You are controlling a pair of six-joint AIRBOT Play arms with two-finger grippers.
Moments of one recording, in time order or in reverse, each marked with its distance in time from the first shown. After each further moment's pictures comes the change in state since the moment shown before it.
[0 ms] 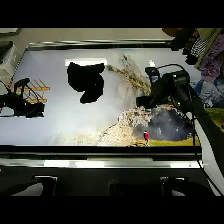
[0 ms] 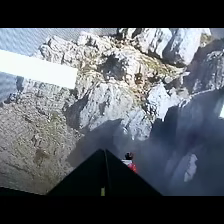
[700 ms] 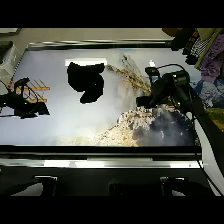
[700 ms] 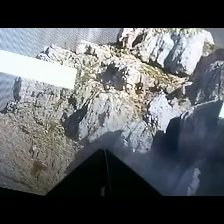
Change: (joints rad) left arm -0.002 -0.003 0.000 -0.006 0.031 -0.029; right arm 0.000 0.000 0.000 -0.003 0.001 0.000
